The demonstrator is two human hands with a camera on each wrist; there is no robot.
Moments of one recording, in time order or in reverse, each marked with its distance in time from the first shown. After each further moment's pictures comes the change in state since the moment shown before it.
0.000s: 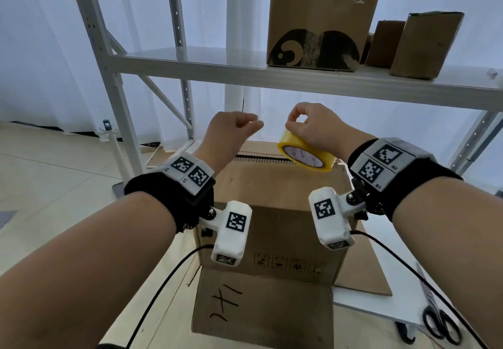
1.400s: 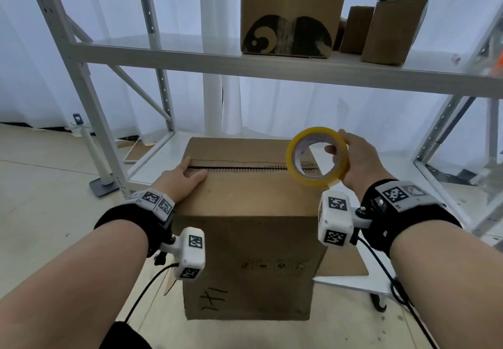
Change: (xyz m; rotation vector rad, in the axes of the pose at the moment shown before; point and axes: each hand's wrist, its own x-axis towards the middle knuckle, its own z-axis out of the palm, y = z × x) left_hand -0.035 -0.108 0.000 0.562 -0.388 -0.511; right_hand -0.063 0.090 -0.007 1.058 0.450 0.636
